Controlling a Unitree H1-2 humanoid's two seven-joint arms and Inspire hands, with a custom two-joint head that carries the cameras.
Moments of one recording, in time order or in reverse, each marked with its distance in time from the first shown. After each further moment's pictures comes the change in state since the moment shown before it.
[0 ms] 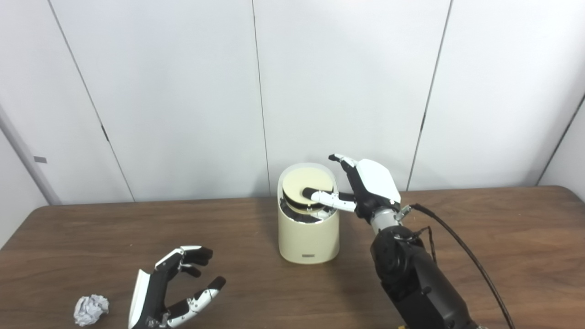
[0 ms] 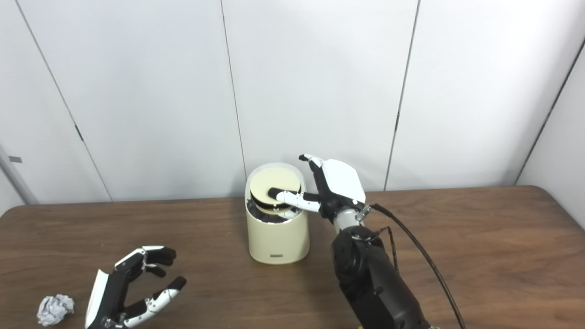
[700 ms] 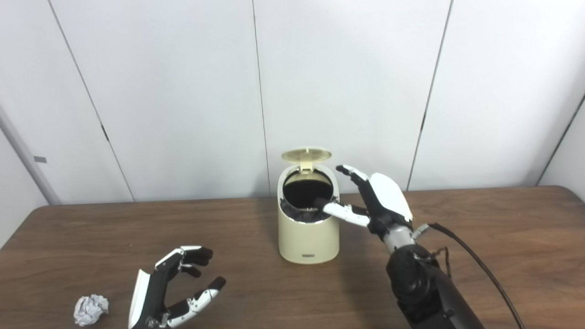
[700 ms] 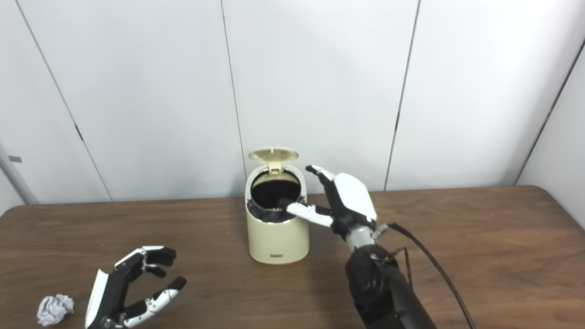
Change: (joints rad) left arm 0.000 0.004 0.000 0.001 -0.005 -0.001 -0.001; right arm 0.137 -0.022 -0.059 -0.129 0.100 -0.052 0.005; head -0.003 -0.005
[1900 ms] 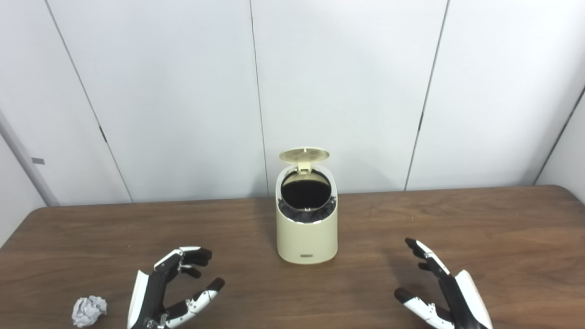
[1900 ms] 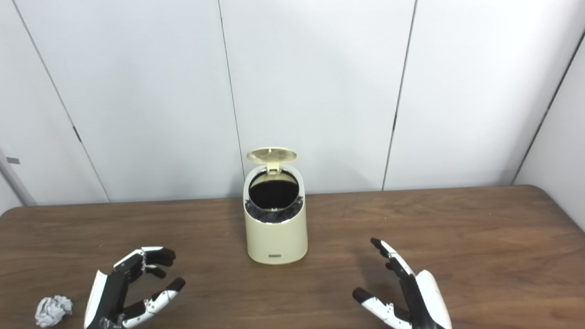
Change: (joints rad) left arm 0.004 0.014 0.000 0.004 -0.034 0.000 -0.011; right arm 0.527 -0.023 -0.213 -0.149 0.225 -0.530 -0.137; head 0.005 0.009
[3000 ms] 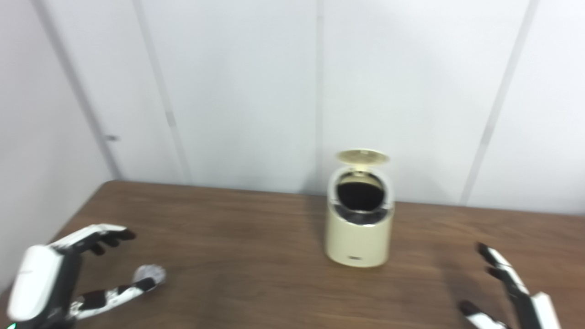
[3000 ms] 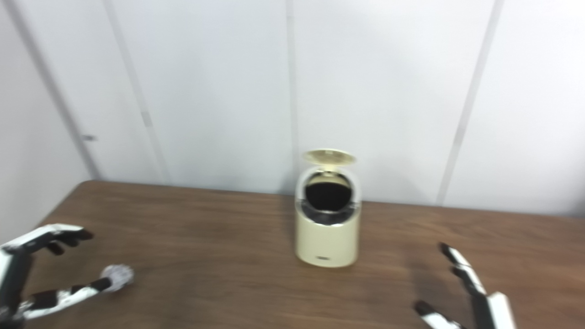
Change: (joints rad) left arm 0.254 0.258 0.432 -0.400 0.350 0.086 0.023; right arm -0.027 -0.011 -0.055 0.074 0.084 -0.135 -0.018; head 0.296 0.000
